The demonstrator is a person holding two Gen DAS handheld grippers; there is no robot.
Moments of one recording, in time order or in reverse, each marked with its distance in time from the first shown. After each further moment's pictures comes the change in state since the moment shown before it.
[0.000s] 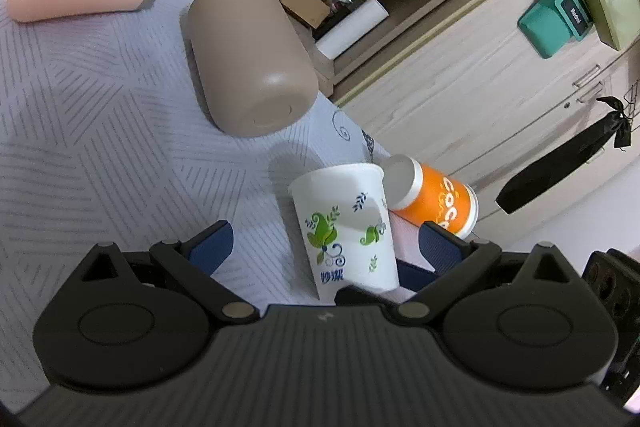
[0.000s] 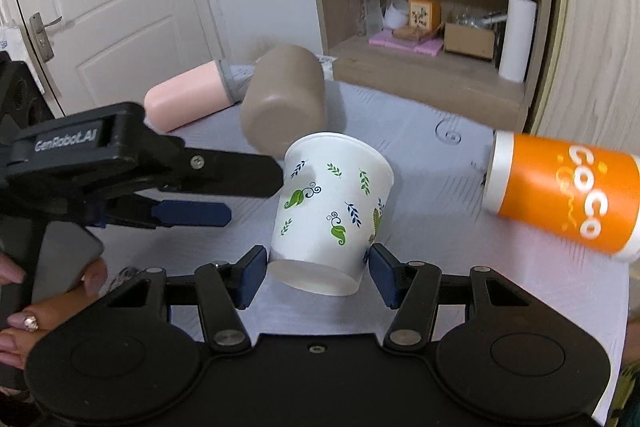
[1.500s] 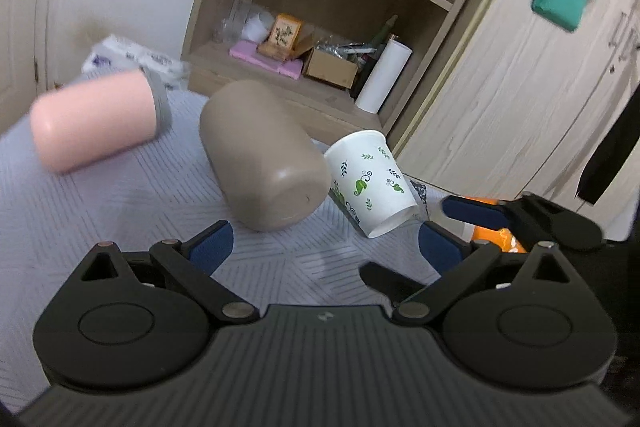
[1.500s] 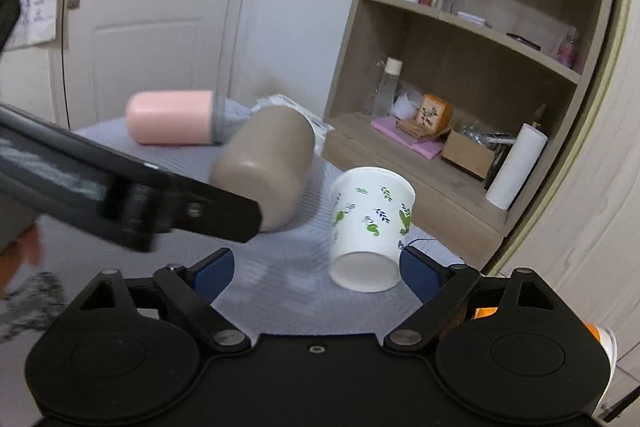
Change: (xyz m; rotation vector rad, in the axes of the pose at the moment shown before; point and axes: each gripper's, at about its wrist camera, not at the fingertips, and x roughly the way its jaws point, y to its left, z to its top) left arm 0.000 -0.044 0.009 0.259 -0.184 0.272; right arm 0.035 -0.005 0.033 -0.365 -0.180 -0.148
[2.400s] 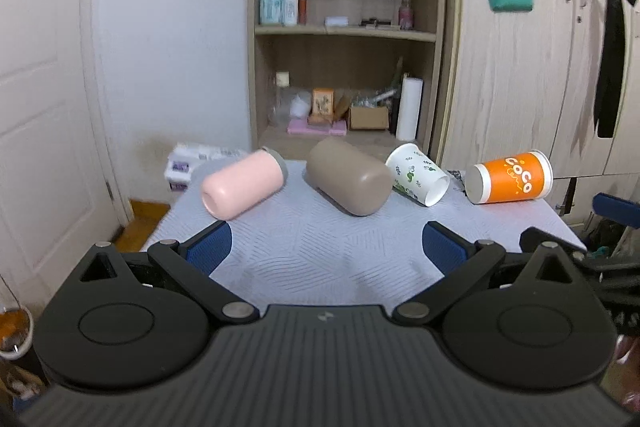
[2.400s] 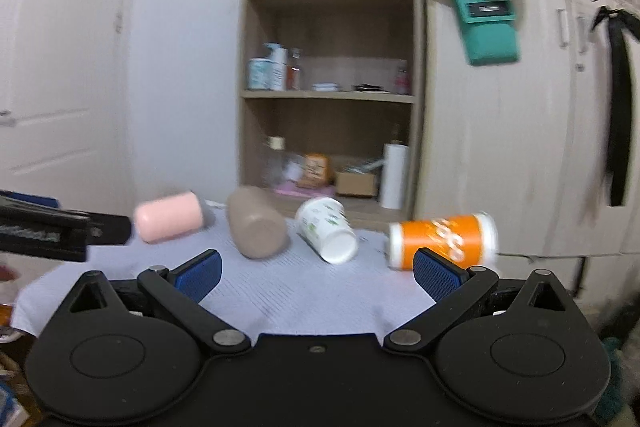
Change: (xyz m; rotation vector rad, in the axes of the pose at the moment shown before) left arm -0.171 0.000 -0.040 0.328 -0.176 0.208; right arm -0.166 0.103 -0.051 0.370 -0.299 -0.291
